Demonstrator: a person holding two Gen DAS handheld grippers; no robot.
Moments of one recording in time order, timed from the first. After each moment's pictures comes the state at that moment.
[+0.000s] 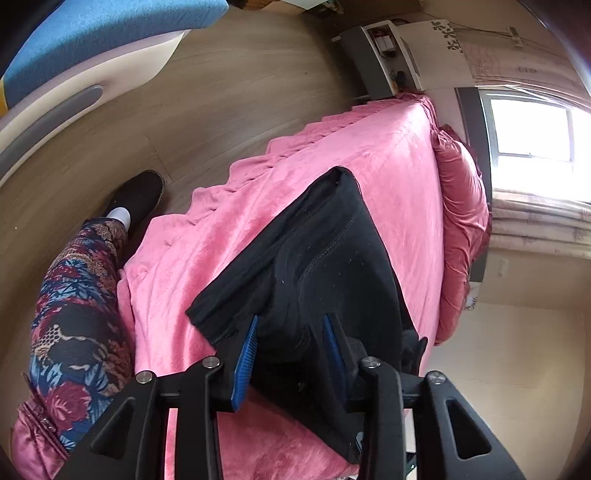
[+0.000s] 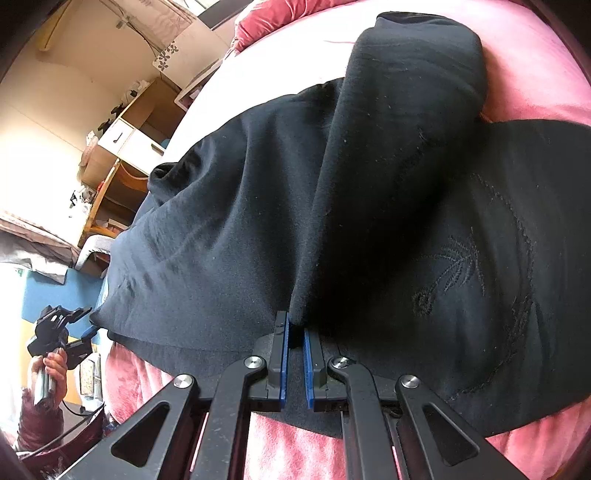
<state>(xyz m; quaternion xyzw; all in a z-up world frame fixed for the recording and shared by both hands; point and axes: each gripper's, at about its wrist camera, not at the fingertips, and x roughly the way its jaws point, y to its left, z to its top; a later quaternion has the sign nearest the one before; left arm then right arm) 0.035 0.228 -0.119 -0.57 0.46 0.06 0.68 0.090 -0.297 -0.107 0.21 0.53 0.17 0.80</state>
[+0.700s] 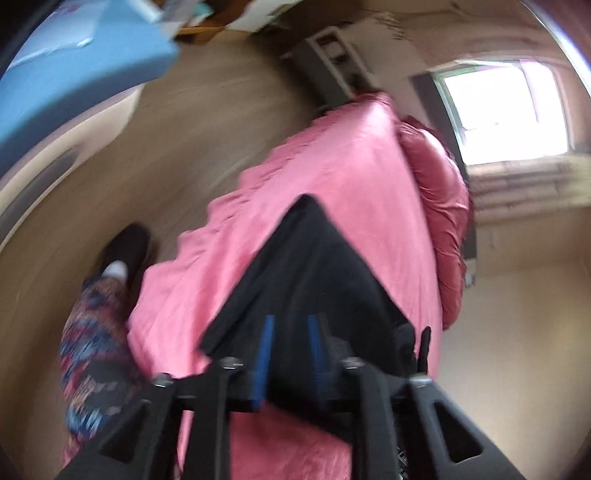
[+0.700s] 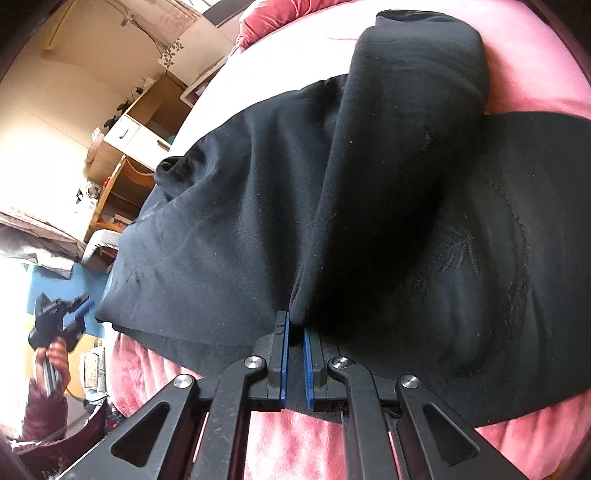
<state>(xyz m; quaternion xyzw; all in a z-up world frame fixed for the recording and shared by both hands) 0.017 0.249 -0.100 -0.52 0.43 0.03 0.74 0.081 -0.303 -0.106 0.21 0.54 0.19 0.80</state>
